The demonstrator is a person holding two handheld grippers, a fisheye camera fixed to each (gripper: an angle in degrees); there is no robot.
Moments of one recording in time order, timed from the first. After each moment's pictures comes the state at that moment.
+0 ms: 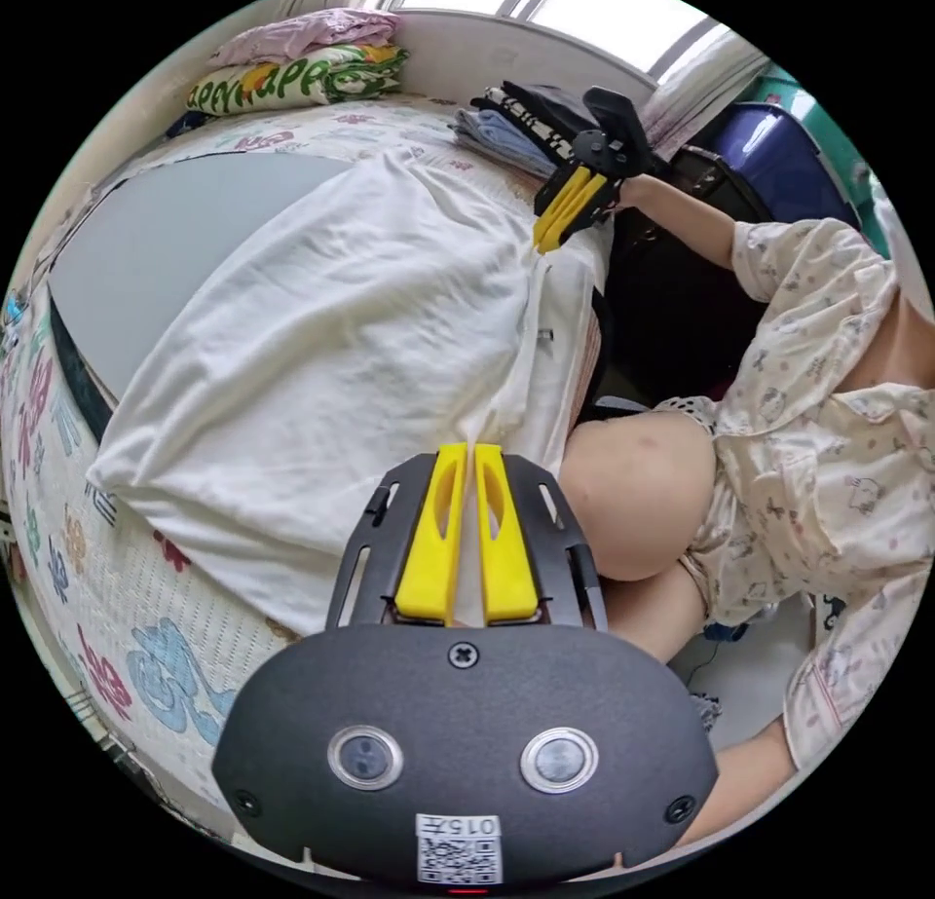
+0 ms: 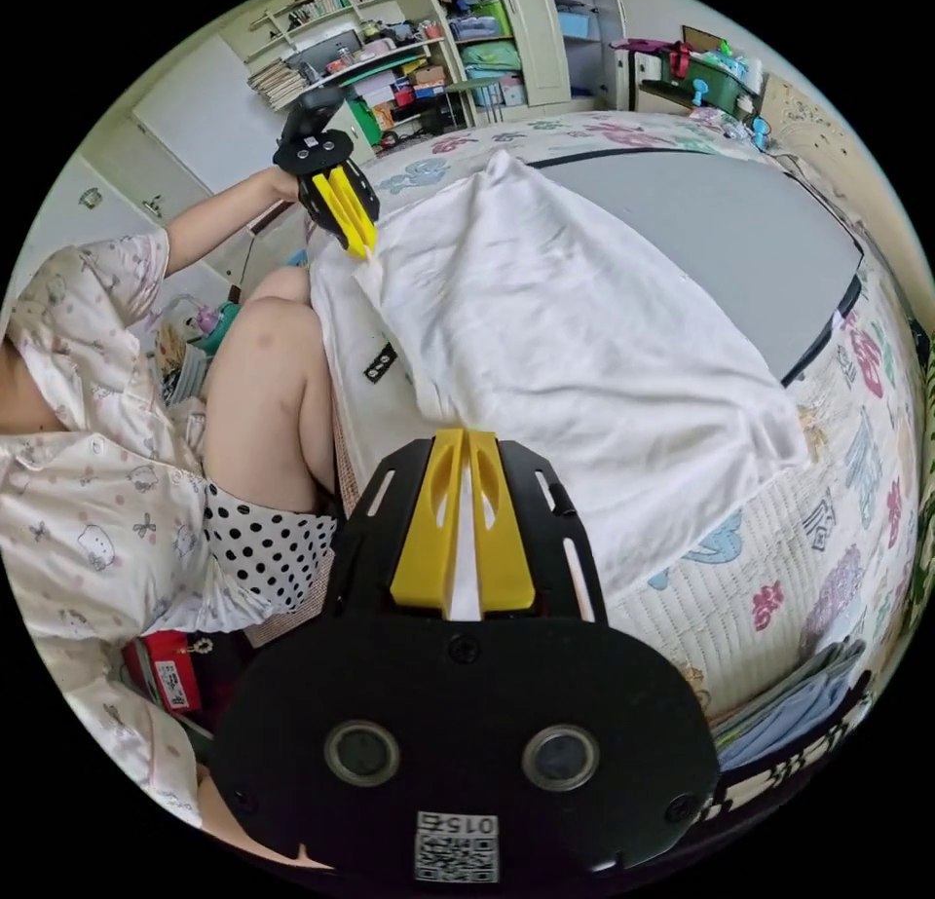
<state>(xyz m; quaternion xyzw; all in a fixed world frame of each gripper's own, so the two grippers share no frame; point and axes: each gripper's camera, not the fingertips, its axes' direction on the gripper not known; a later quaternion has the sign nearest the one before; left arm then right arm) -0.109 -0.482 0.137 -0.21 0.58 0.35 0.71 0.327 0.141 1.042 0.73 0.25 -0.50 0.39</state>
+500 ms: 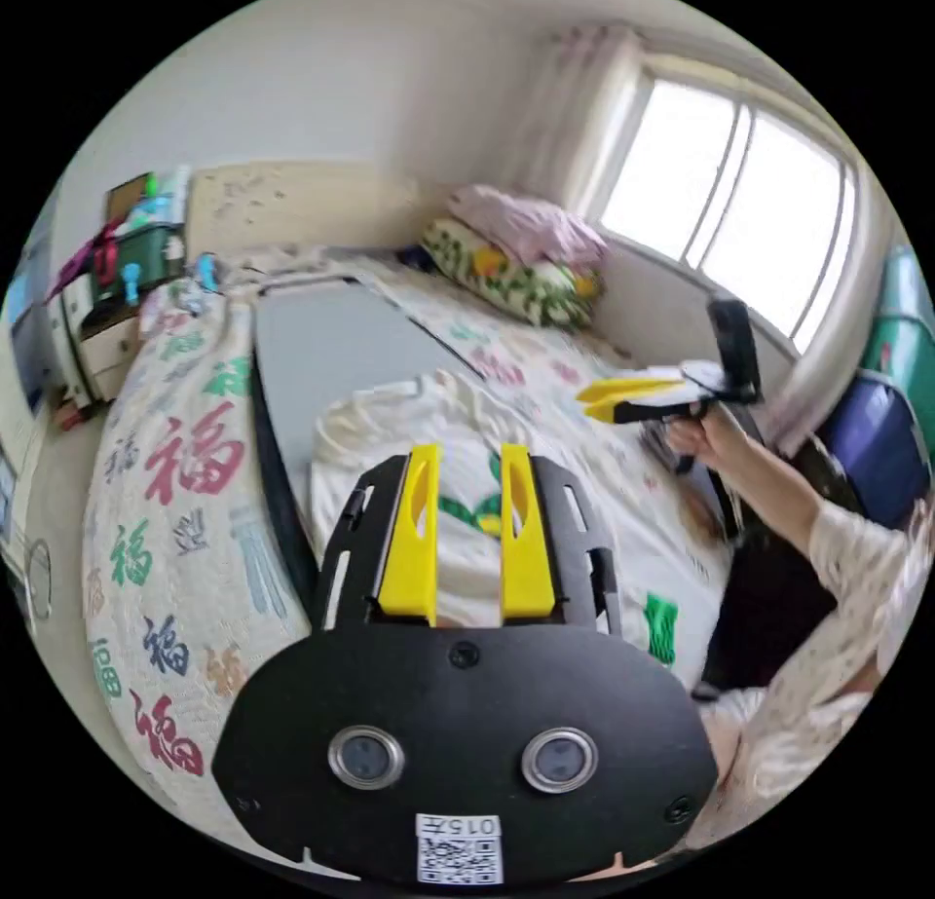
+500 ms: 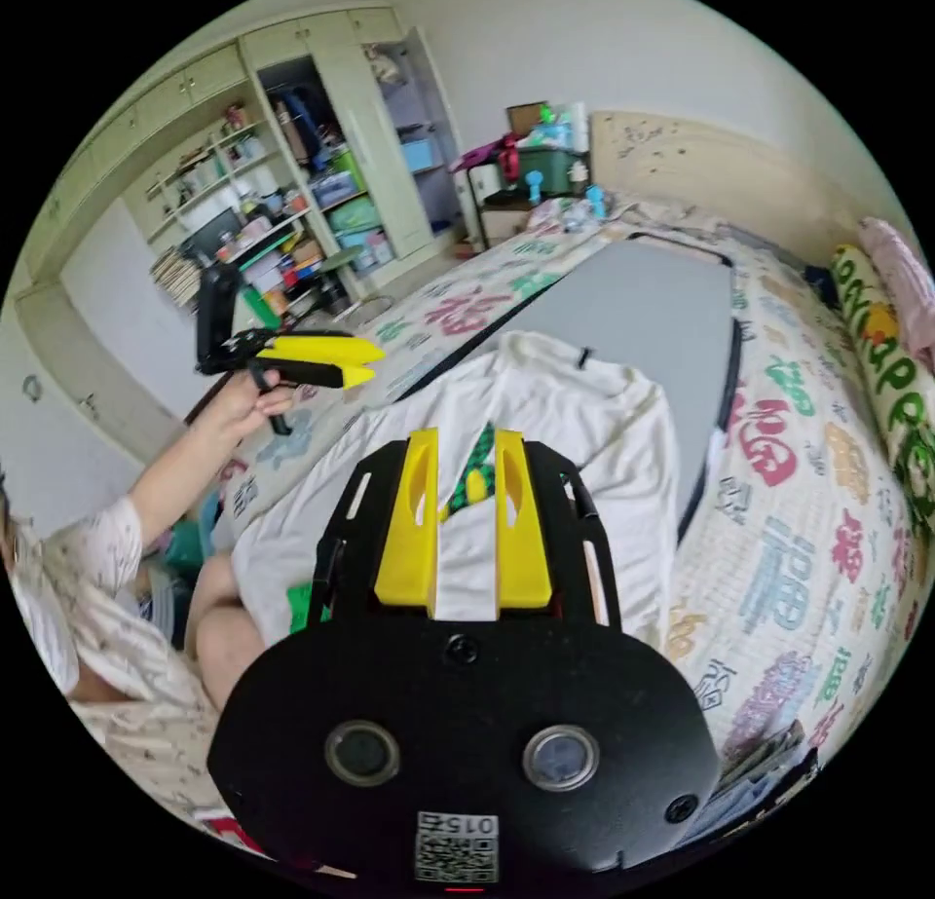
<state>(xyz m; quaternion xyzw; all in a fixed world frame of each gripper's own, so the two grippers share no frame) -0.143 -0.661 0.249 -0.06 0.50 0.06 0.86 0.353 0.274 0.816 0.84 0.06 -0.45 0.31</state>
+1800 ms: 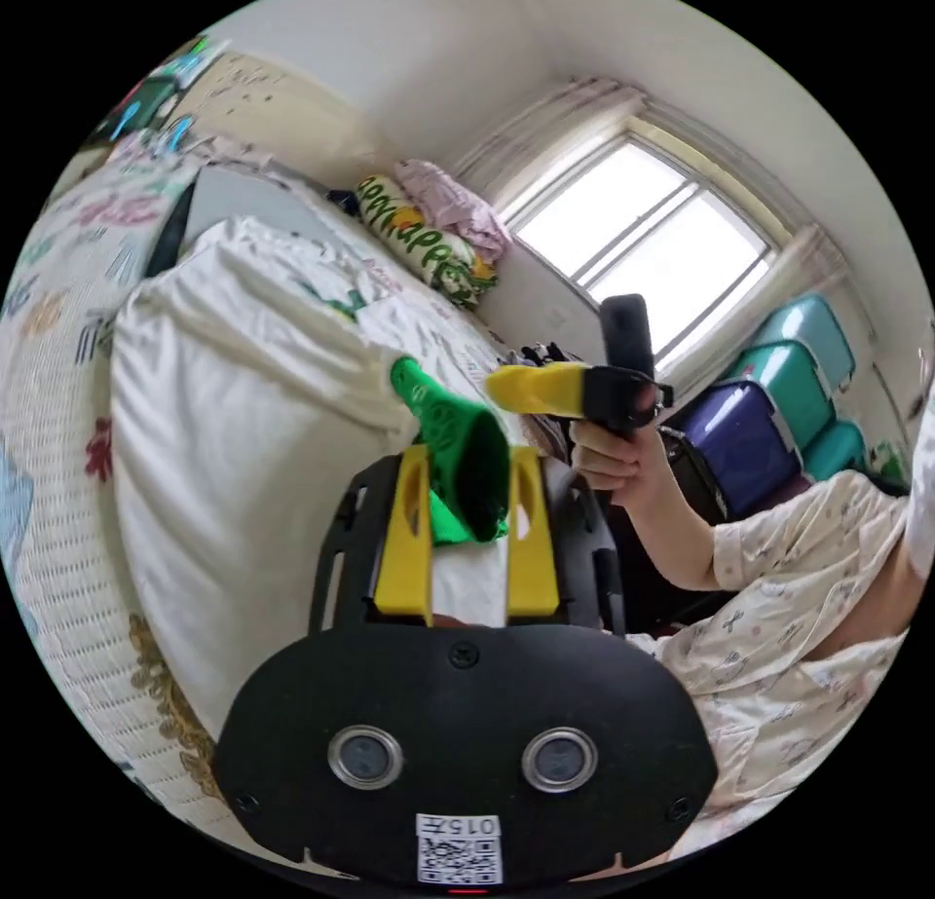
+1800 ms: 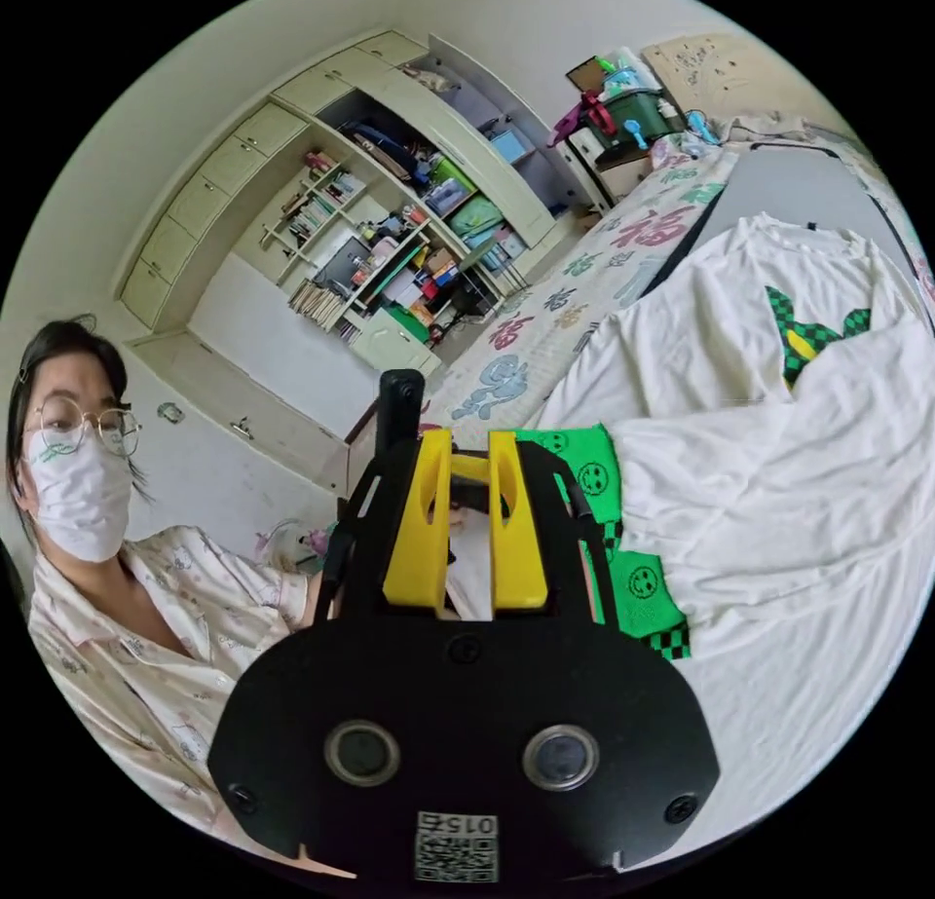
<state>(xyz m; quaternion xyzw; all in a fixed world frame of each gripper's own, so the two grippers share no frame) -0.080 -0.212 0.178 -0.11 0.68 -0.09 0.72 0.411 -0.046 1.005 0.73 -0.06 -0.61 0.30</state>
